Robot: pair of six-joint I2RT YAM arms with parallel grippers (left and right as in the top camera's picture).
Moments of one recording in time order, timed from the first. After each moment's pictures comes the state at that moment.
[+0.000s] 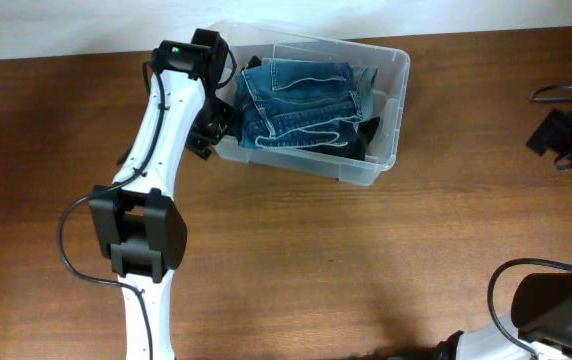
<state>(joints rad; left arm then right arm) -0.26 2.31 2.27 -1.52 -0.02 -1.17 -0.44 1.74 1.96 -1.60 0.26 0.36</state>
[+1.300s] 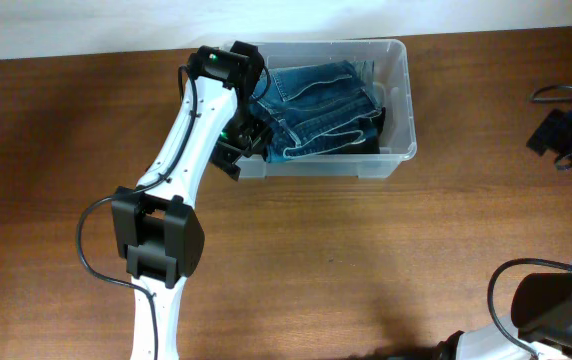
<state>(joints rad) -0.38 2.31 2.27 -1.60 0.11 -1.21 -0.44 1.74 1.96 -1.60 0.26 0.36</state>
